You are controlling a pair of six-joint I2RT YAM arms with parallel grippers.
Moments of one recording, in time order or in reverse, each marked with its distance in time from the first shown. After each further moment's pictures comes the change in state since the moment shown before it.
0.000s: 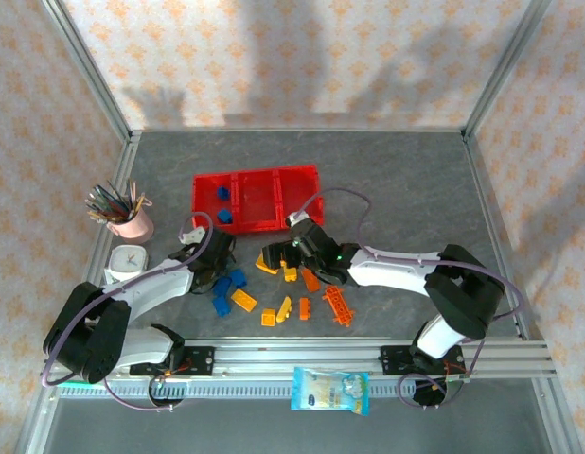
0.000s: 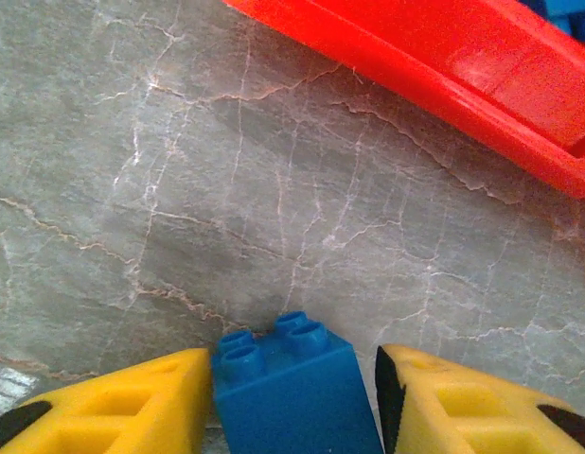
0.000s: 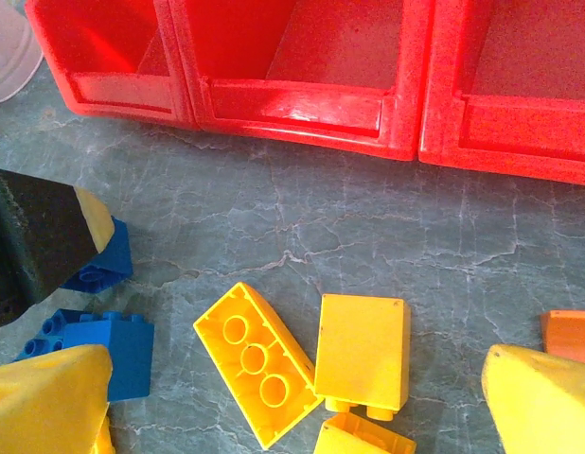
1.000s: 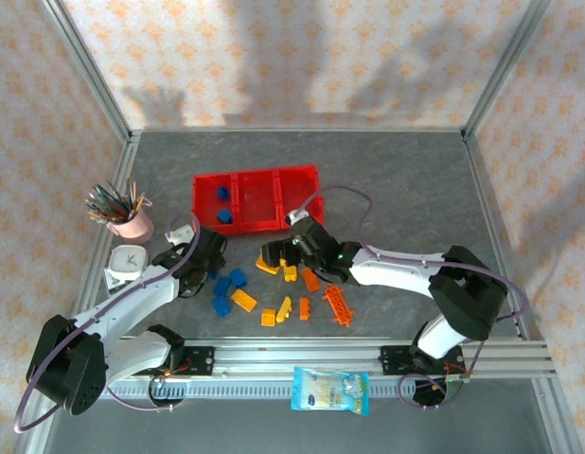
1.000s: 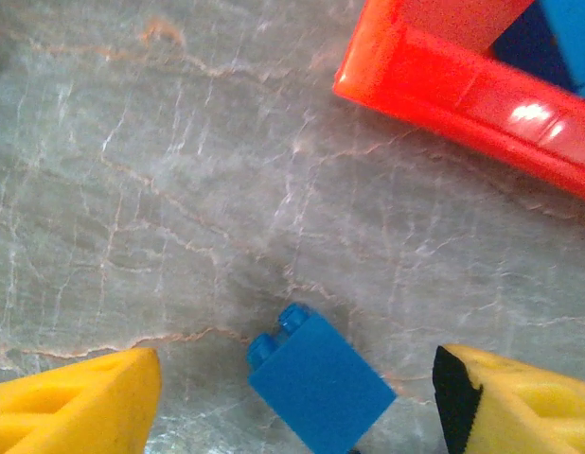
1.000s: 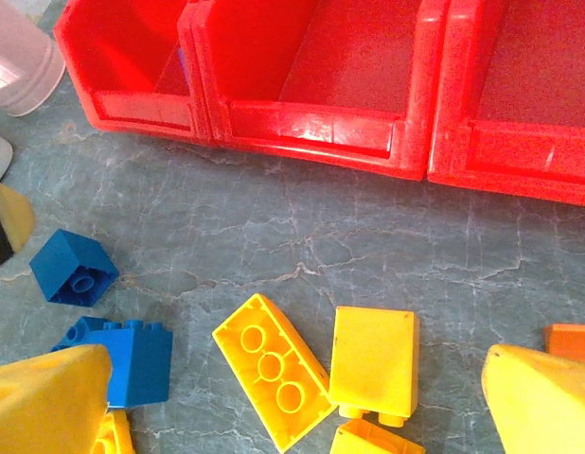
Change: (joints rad) left arm 0.000 -0.189 0.050 -0.314 -0.134 0.067; right arm -0.001 -0.018 0.013 -0.011 -0.008 0.000
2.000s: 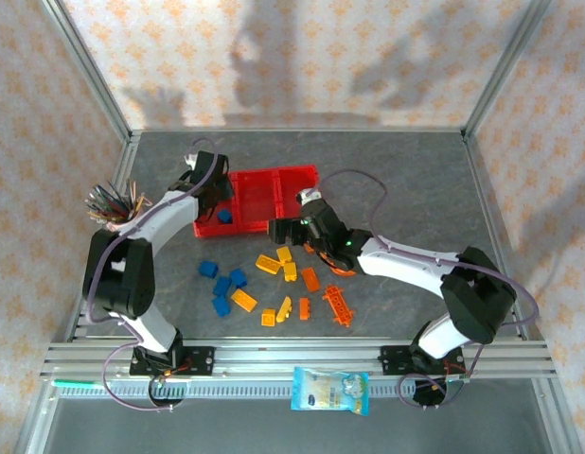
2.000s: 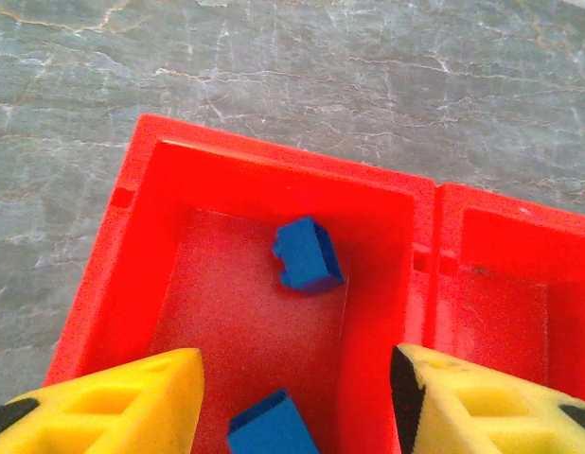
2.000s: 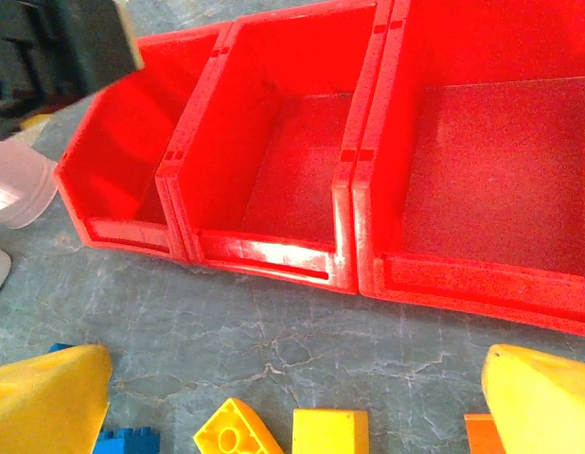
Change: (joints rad) left arm 0.223 0.545 0.576 0.263 0.154 0.413; right arm -0.083 -0.045 0.064 -0.016 0.060 -0.009
